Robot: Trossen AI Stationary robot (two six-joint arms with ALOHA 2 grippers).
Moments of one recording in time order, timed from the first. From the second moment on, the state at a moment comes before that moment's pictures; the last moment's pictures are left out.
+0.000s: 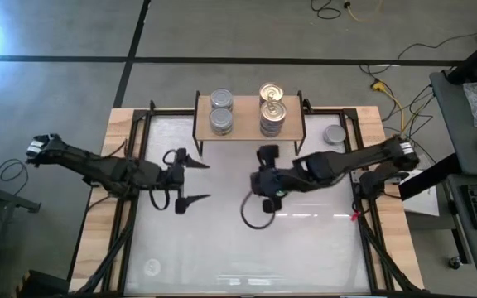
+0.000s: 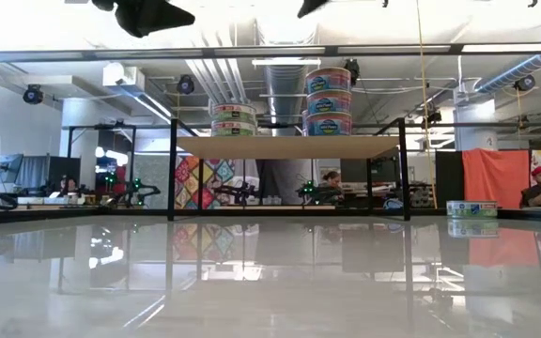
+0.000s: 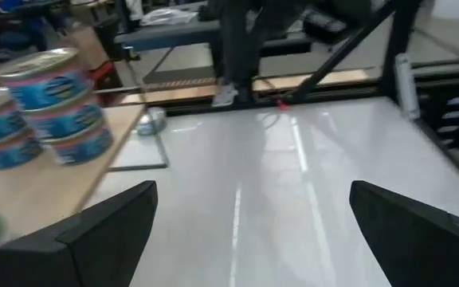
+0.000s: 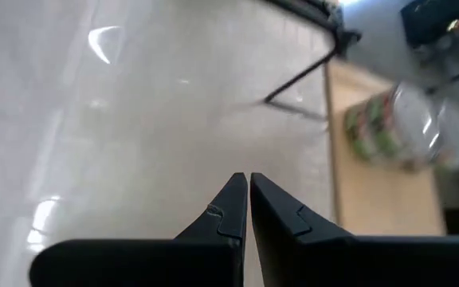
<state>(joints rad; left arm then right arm) -0.27 0.93 0.69 -0.03 -0.35 0.02 0.23 1.69 1.69 -0.88 0.45 -0.16</state>
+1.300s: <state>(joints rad) -0.30 1.01 0.69 0.06 -0.46 -0.04 0.36 1.33 0.86 -1.22 0.26 0.80</state>
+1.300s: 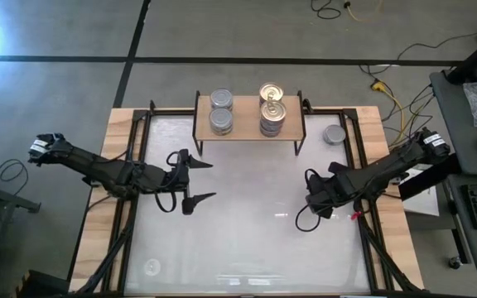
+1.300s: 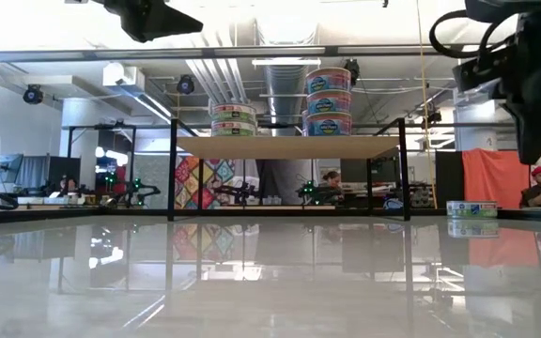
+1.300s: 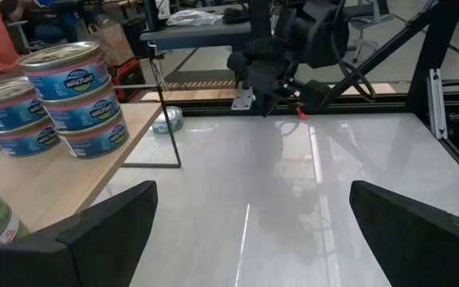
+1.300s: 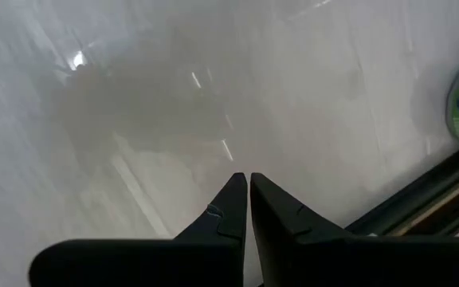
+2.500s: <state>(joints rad) -0.28 0.92 0.50 0.09 -0.53 -0.17 -0.14 1.18 0.83 -1.41 0.50 0.53</state>
